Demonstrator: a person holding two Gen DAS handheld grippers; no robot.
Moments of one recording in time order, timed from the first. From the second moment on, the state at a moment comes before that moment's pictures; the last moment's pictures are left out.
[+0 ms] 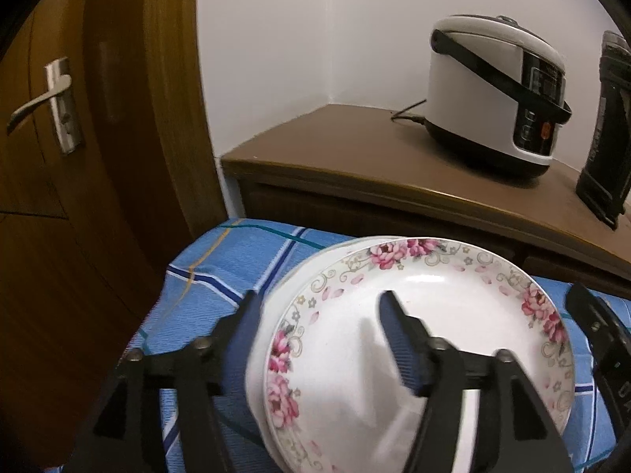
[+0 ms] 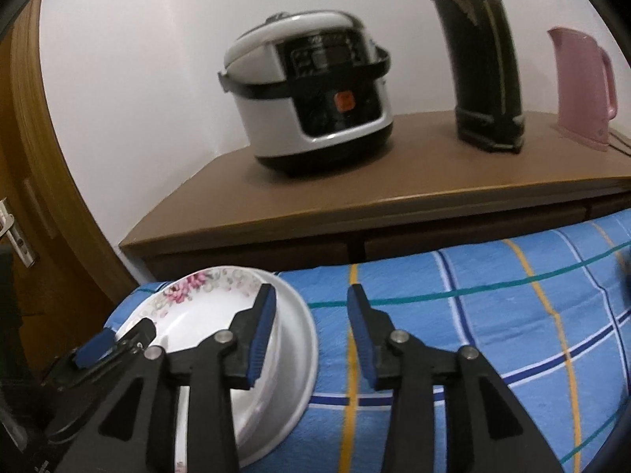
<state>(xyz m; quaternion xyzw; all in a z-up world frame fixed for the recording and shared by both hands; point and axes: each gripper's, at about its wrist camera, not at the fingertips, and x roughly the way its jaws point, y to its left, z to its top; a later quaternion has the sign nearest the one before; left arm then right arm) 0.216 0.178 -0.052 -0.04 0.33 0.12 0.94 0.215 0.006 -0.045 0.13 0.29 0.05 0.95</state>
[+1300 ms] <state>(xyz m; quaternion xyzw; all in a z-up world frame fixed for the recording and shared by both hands) 0.122 0.129 -0.023 -0.05 0.28 0.10 0.95 0.129 -0.039 -0.029 0.11 0.28 0.05 0.95</state>
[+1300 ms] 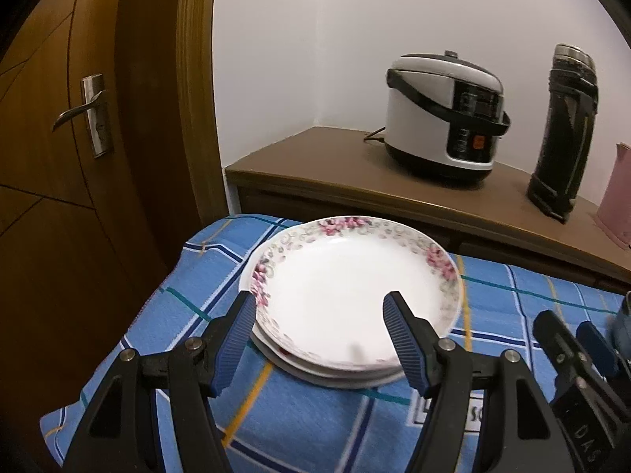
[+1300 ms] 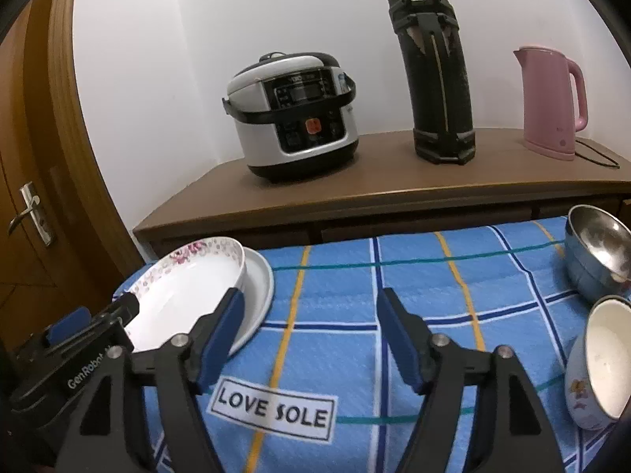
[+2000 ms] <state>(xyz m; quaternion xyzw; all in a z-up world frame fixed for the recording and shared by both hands) 0.083 0.077 -0.017 -0.04 0.30 0.04 0.95 0.090 -0.075 -0.014 0.08 0.30 0.03 0.95</state>
